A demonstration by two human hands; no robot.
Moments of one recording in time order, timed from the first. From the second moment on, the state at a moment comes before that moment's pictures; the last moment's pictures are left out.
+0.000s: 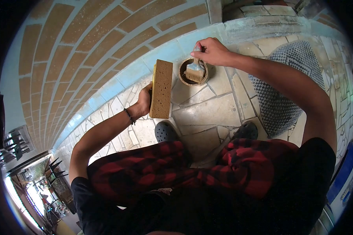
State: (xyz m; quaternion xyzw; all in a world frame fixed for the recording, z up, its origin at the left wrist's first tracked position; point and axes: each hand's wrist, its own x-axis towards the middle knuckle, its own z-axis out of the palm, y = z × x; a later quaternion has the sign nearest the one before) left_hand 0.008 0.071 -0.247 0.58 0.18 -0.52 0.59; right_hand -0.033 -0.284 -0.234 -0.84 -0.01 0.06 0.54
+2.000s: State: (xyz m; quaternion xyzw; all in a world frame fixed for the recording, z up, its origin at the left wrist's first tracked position) left_hand 0.009 0.065 -0.244 0.58 0.18 -0.53 0.59; right_hand -0.031 -0.326 -0.254 -0.51 0.20 0.17 0.82
